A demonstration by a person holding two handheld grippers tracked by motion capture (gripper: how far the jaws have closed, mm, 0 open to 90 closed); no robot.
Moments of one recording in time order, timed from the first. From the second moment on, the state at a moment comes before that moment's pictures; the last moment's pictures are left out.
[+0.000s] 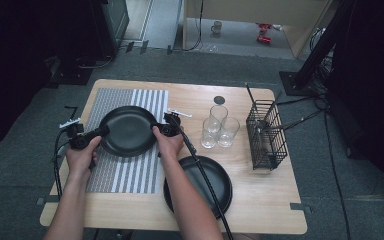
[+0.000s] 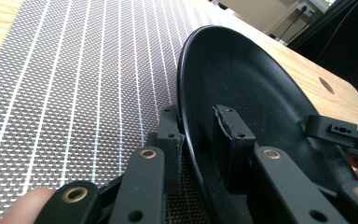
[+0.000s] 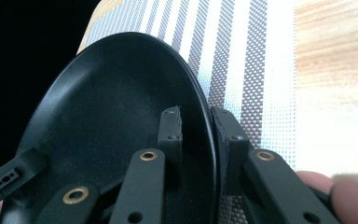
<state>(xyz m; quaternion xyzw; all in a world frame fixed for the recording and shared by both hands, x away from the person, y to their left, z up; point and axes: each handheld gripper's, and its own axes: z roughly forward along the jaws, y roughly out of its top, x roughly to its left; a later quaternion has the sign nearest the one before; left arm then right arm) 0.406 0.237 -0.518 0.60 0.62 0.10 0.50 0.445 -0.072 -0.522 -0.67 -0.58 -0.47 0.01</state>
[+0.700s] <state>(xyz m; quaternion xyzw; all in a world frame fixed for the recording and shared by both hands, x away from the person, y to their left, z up) 0.408 0.237 -0.522 0.60 0.63 0.11 0.49 0.452 -0.059 -0.522 -0.66 -0.59 -0.46 -0.02</state>
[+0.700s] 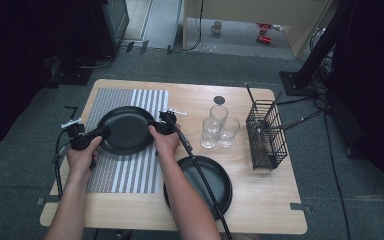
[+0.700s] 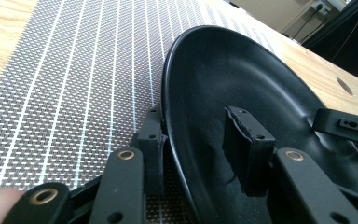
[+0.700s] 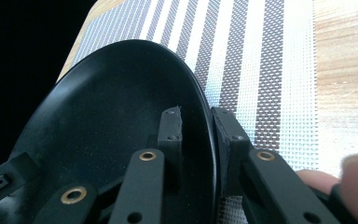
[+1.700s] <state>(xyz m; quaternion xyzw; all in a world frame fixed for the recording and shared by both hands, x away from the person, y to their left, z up) 0.391 0.238 -0.508 0.59 0.62 0.14 0.50 0.413 -0.074 -0.475 -0.59 -0.64 -0.48 -0.09</state>
